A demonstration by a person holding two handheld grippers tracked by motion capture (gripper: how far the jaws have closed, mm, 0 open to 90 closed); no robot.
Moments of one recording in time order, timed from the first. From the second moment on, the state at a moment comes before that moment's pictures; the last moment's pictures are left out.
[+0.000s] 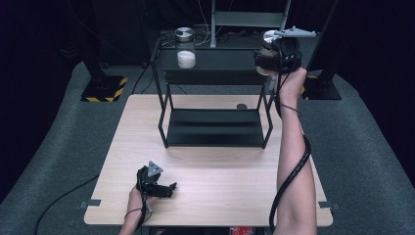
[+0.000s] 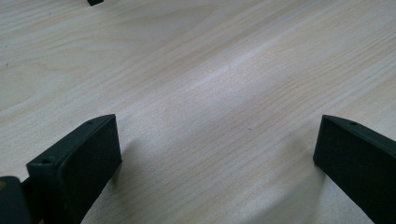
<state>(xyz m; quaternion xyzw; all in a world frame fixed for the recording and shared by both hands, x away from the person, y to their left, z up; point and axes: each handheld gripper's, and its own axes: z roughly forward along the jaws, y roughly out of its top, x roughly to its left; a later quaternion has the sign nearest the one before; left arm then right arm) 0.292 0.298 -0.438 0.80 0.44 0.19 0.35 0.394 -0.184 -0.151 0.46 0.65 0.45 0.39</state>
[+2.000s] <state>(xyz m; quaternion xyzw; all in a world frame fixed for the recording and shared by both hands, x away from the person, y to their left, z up) 0.292 0.298 -0.438 0.81 0.44 0.19 0.34 0.463 -0.167 -0.147 0.49 0.67 0.41 0.37</state>
